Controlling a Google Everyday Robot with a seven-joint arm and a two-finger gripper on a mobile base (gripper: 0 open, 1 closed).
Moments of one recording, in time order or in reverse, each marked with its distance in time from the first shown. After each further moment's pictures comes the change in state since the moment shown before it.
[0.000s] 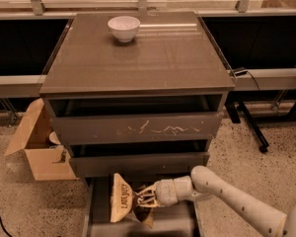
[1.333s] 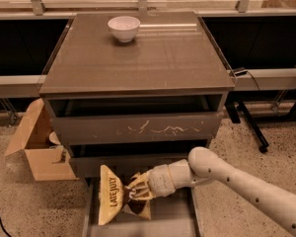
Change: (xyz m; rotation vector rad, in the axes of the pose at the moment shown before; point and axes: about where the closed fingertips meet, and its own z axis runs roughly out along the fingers) arm -0.120 -0.050 -0.006 -0.095 0.066 -0.282
